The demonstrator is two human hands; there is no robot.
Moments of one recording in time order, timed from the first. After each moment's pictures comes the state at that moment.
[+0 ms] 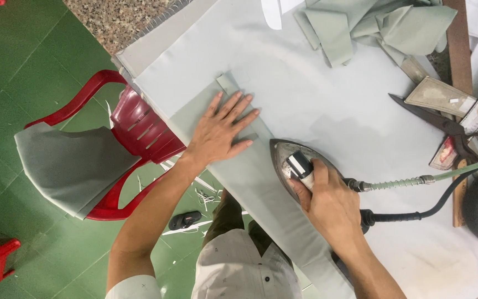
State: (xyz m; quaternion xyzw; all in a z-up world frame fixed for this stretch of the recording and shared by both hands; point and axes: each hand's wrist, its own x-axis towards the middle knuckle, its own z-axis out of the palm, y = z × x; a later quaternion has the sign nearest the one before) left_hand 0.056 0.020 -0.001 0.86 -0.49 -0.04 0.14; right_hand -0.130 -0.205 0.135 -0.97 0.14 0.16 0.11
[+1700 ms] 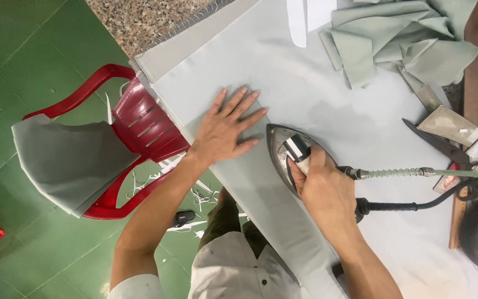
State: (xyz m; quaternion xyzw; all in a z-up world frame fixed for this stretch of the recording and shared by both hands) left_hand 0.088 0.033 0.002 0.88 -0.44 -0.03 0.15; right_hand -0.057 -0.181 0.122 -0.99 0.10 0.12 0.04
